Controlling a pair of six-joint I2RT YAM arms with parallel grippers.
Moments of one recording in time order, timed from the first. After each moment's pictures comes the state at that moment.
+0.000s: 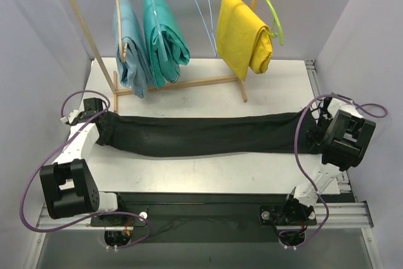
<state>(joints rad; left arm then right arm) 0.18 1.37 0.89 -0.65 -0.38 -0.96 -0.44 1.90 1.26 -1.03 0.25 0.91</state>
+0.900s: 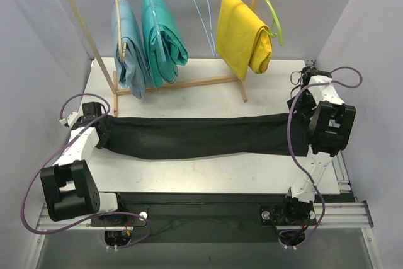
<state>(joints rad) 0.20 1.35 0.81 -0.57 -0.41 -0.89 -0.20 2.04 1.63 -1.01 0.28 0.82</state>
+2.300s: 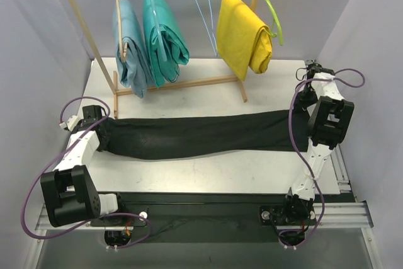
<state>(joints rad) 0.20 1.30 0.77 -0.58 -0.41 -0.91 -0.25 2.23 1.82 -0.98 0.18 0.89</state>
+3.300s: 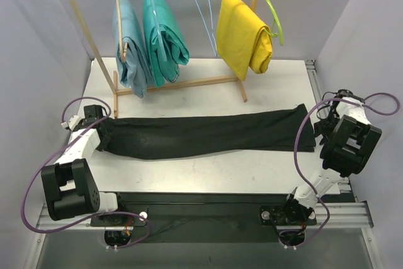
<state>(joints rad) 0.20 1.35 0.77 -0.55 -0.42 -0.90 -0.50 1.82 1.28 -0.91 0.23 0.75</state>
